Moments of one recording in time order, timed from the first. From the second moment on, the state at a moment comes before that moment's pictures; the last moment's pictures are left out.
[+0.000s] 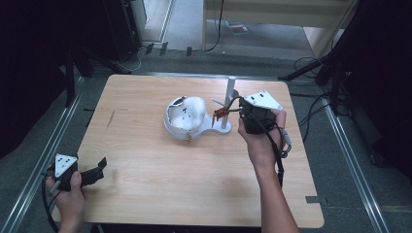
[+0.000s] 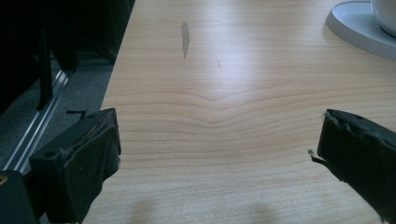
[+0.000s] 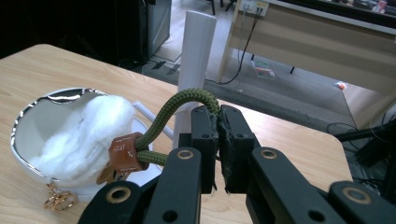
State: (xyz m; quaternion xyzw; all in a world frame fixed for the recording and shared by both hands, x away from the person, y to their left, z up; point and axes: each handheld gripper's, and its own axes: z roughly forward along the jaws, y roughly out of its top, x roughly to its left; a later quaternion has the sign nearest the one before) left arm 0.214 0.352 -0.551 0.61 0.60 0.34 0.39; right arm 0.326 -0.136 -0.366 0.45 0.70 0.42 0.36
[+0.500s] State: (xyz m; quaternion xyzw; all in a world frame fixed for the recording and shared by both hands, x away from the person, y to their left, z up) left arm 0.213 0.353 -0.551 0.61 0.60 0.34 0.40; right arm 0.337 -0.128 -0.371 0.45 0.71 0.41 0.35
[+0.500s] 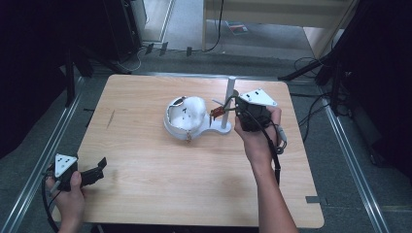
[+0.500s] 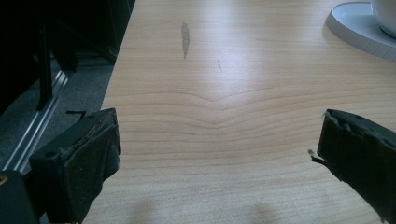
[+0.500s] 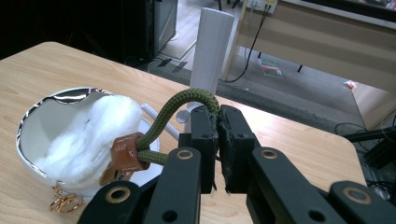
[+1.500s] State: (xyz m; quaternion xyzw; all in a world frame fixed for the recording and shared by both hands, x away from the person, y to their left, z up) left arm 0.213 0.352 -0.551 0.61 0.60 0.34 0.40; right arm 0.357 -0.135 -0.396 0.46 0.71 0.41 0.35
